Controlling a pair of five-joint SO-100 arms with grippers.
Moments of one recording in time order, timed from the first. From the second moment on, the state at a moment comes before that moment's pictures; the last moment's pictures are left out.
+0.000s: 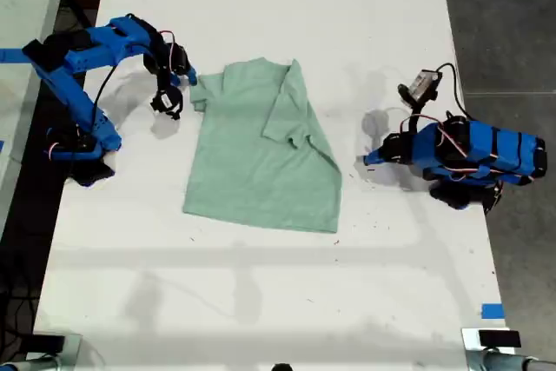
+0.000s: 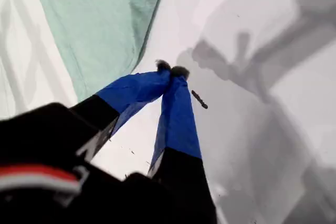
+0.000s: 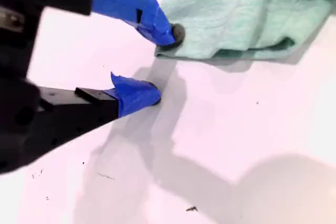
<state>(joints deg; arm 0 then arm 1) -63.5 95.7 119.3 53.6 48.1 13.5 200.2 174.9 73.6 -14.2</state>
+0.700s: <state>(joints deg) -60.6 87.7 111.4 56.1 45.4 13.5 200.2 174.9 73.6 -14.2</state>
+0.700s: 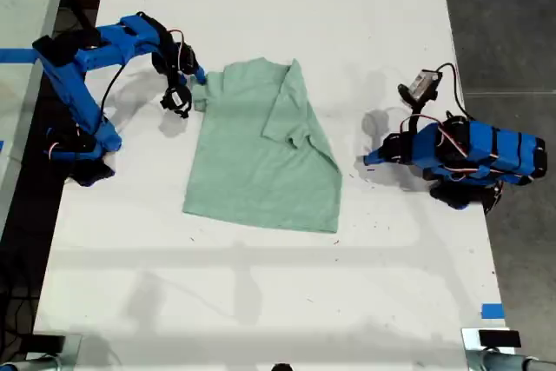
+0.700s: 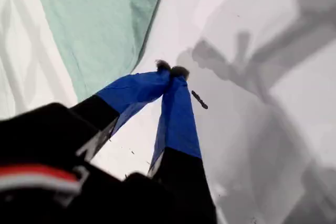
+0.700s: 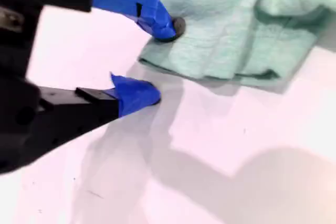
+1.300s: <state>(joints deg) -53.3 86.0 101.2 66.4 41.7 13.5 200.2 174.9 73.6 -14.2</state>
